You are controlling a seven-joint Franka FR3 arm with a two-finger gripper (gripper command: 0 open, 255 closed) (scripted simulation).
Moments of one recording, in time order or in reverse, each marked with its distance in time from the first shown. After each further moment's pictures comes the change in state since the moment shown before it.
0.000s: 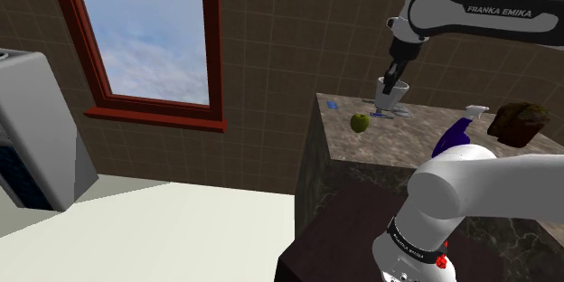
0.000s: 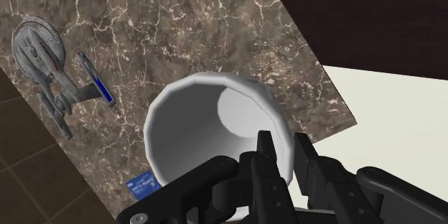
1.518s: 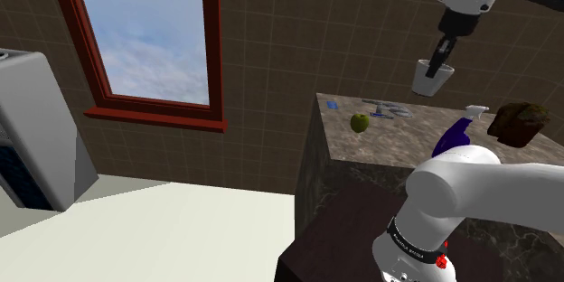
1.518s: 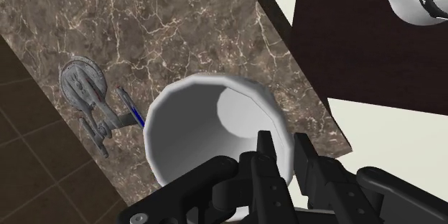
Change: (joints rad) arm -0.043 -0.122 -0.050 0.182 -0.050 -0.271 -0.158
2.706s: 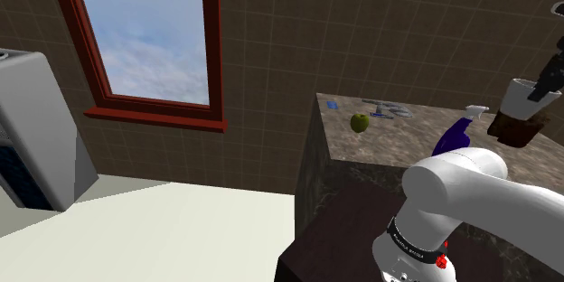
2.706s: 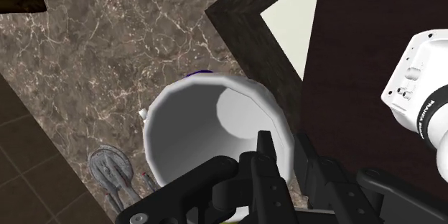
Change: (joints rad) arm -0.125 -0.300 -0.246 0.098 -0.301 -0.256 -0.409
